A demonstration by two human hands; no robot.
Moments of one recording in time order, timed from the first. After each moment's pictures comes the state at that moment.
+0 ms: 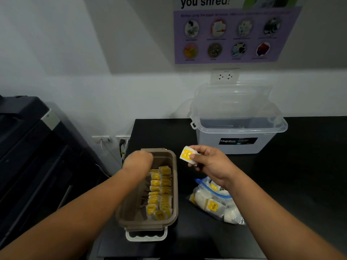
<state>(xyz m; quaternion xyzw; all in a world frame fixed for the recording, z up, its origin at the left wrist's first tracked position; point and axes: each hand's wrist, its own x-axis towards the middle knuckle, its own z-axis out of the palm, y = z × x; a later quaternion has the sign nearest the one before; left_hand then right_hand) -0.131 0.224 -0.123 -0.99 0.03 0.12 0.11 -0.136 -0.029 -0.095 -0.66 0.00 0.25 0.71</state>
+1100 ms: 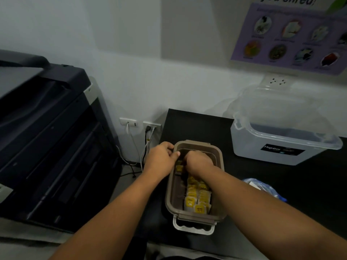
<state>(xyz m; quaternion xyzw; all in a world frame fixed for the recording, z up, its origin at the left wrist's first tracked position) -0.191 0.297 -0.138 -0.90 -0.15 -0.05 -0.42 -0.121 0.167 -0.139 -0.95 -0.14 0.26 0.03</state>
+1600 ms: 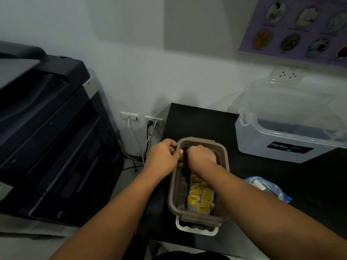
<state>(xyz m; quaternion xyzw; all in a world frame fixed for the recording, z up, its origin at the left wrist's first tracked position) -0.192 0.301 -0.132 -0.90 -0.14 -0.04 -0.41 -0.120 0.173 -0.136 -0.96 -0.17 0.21 -0.02</state>
